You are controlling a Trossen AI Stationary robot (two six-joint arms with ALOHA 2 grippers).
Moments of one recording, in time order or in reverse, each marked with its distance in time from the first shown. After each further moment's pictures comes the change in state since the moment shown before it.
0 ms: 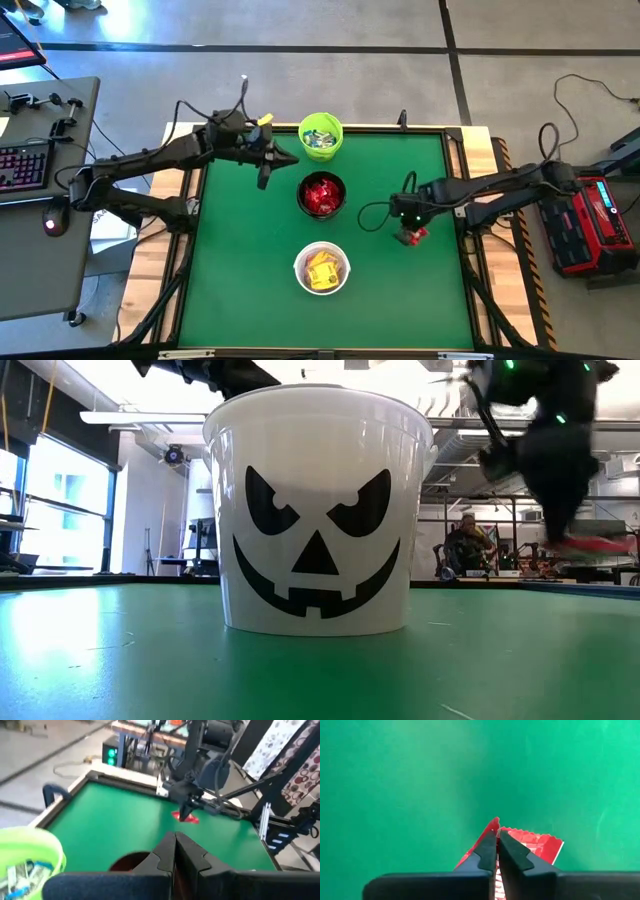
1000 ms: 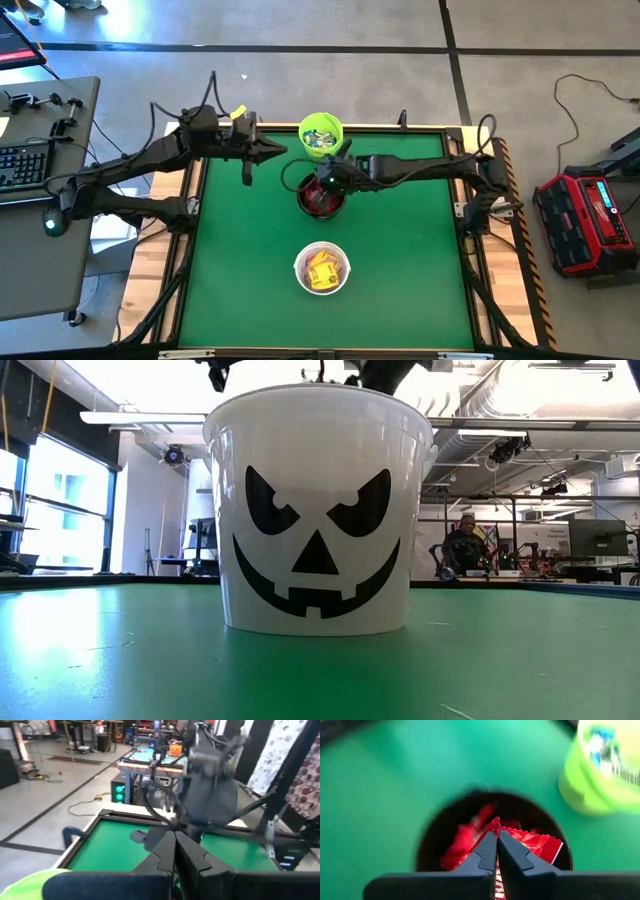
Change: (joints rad) left arm 0.014 -0.134 0.000 0.046 -0.019 0.073; right arm -0.122 0.585 0.768 0.323 0.272 -0.271
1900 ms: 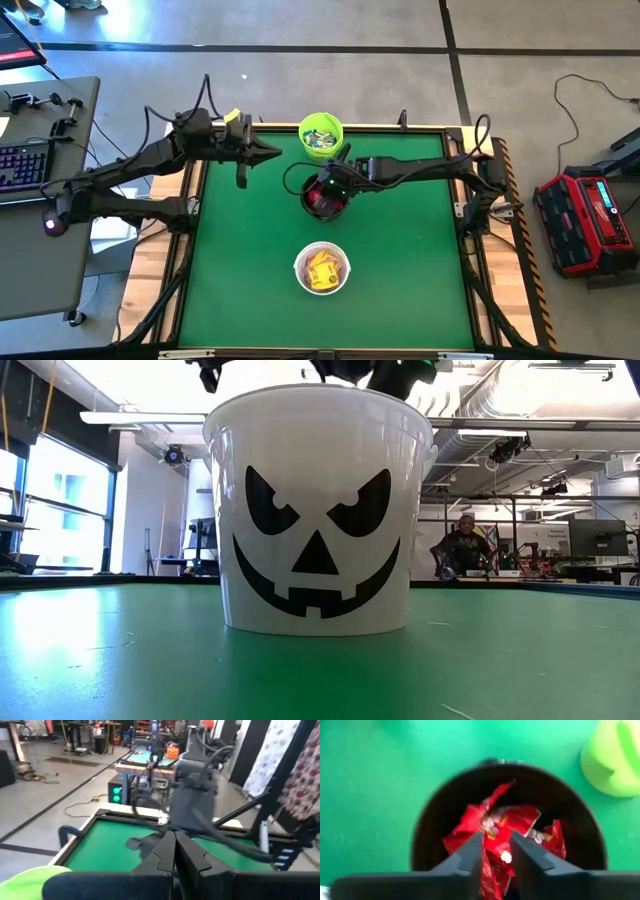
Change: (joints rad) left arm 0.012 -0.061 -0.047 -0.003 0.011 -0.009; right arm -0.017 0.004 -0.065 0.009 -0.112 -0.032
